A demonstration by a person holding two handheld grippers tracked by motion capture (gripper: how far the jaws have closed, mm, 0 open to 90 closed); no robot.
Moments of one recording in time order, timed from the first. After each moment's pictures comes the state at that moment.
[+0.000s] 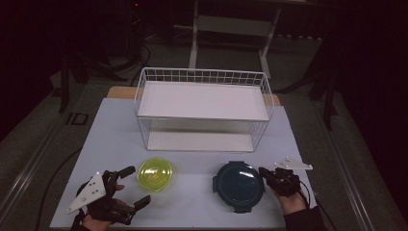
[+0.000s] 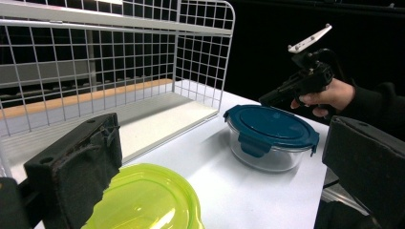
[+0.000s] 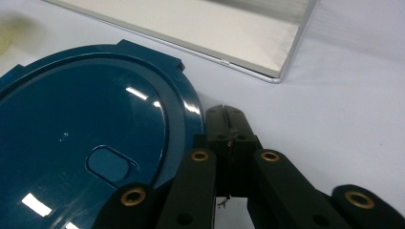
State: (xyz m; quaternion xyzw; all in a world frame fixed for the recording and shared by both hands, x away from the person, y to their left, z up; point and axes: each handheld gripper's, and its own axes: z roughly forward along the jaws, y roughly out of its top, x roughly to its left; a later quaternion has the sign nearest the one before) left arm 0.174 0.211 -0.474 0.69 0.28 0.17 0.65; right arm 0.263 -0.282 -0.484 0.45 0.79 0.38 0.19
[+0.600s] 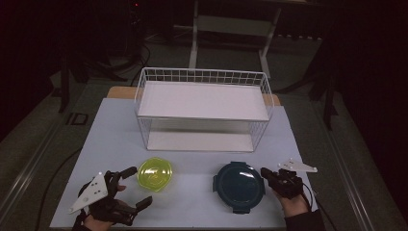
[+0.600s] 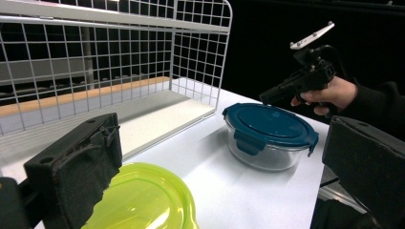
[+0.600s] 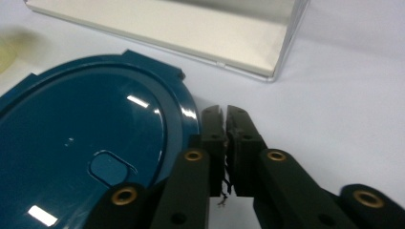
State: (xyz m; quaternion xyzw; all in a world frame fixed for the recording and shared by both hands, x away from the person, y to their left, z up) left arm 0.174 0.207 -0.474 0.69 0.28 0.17 0.65; right arm 0.257 -0.287 -0.480 0.47 0.77 0.39 0.19
